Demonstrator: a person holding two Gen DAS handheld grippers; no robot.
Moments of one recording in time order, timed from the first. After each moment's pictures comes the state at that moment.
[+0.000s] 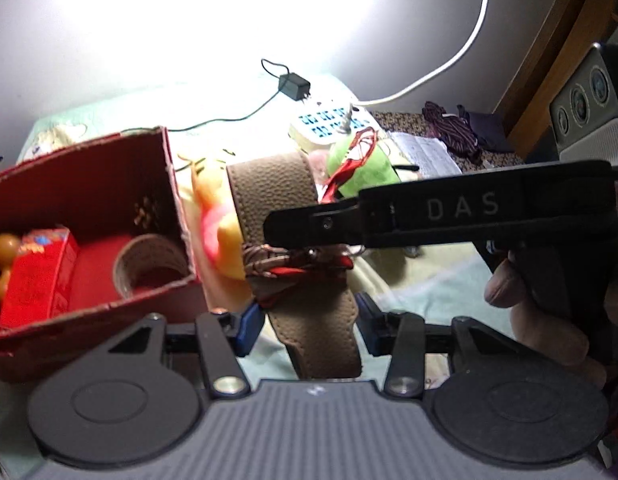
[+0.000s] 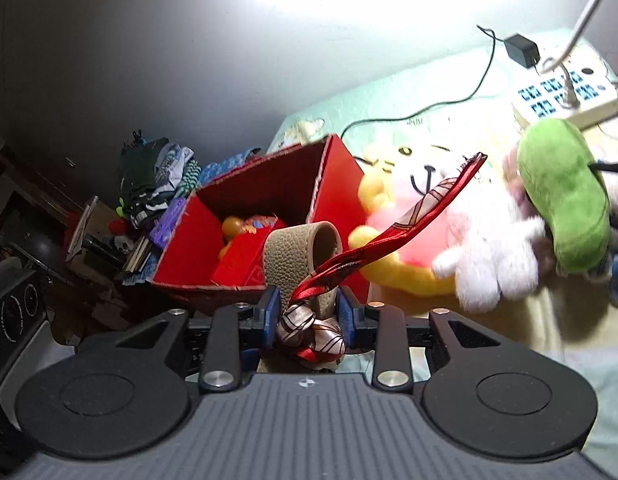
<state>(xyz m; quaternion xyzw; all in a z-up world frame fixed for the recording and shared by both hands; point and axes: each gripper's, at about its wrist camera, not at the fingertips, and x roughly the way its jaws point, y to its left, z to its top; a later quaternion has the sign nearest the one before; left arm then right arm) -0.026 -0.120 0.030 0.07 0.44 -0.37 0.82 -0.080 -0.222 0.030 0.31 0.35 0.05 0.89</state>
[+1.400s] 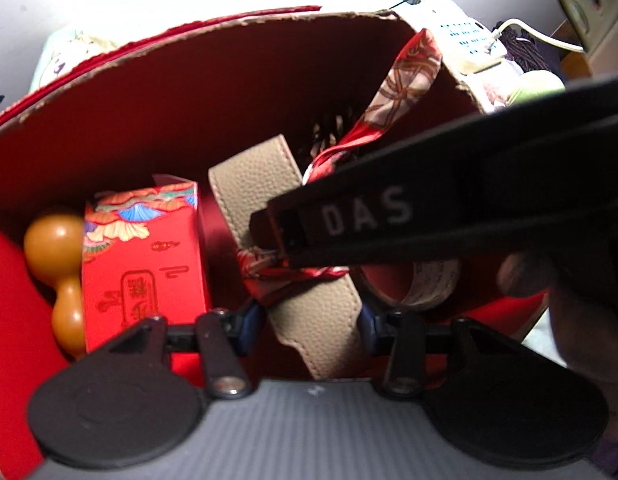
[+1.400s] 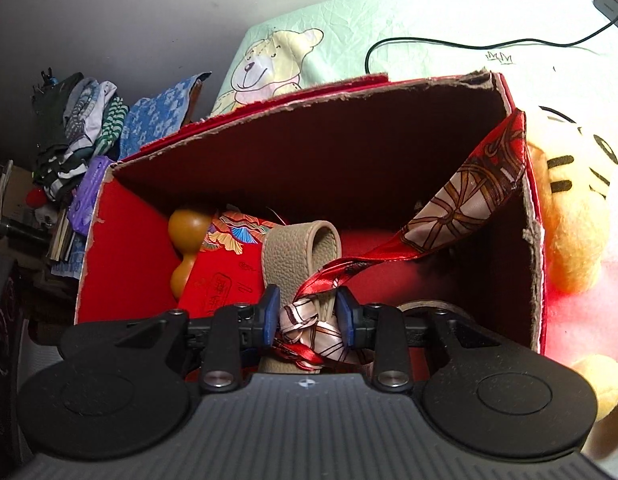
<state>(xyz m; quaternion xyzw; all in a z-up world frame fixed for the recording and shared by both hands) 0.157 -0.031 -0.085 0.13 0.57 -0.36 0.73 0.129 -0.142 -0.044 0.29 0.51 -0.02 0.81</state>
